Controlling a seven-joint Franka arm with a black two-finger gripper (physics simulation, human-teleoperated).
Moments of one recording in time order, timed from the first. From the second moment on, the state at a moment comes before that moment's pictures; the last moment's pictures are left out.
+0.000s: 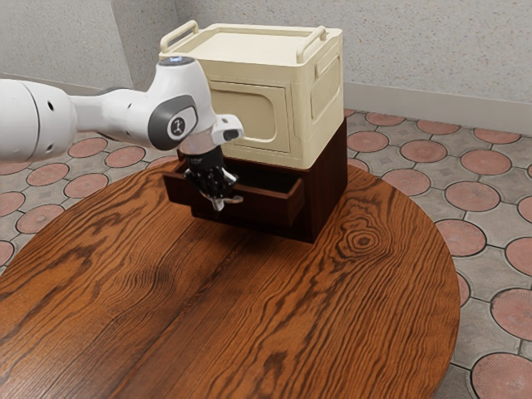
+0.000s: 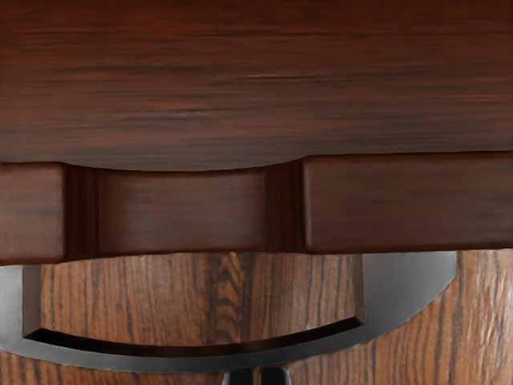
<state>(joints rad) 0.18 0.36 -0.23 -1.67 0.06 2.10 -0.10</state>
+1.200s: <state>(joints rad) 0.16 0.49 -0.21 -1.51 0.05 2.14 -0.10</state>
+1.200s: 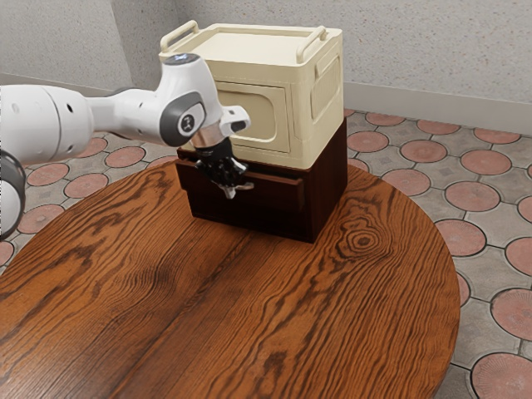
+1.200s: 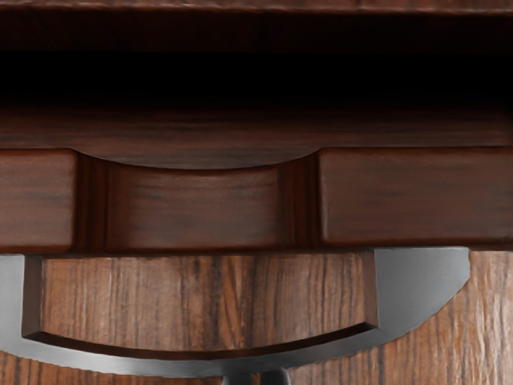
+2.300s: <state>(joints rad) 0.16 0.56 -0.22 -1.44 0.06 2.22 -0.04</state>
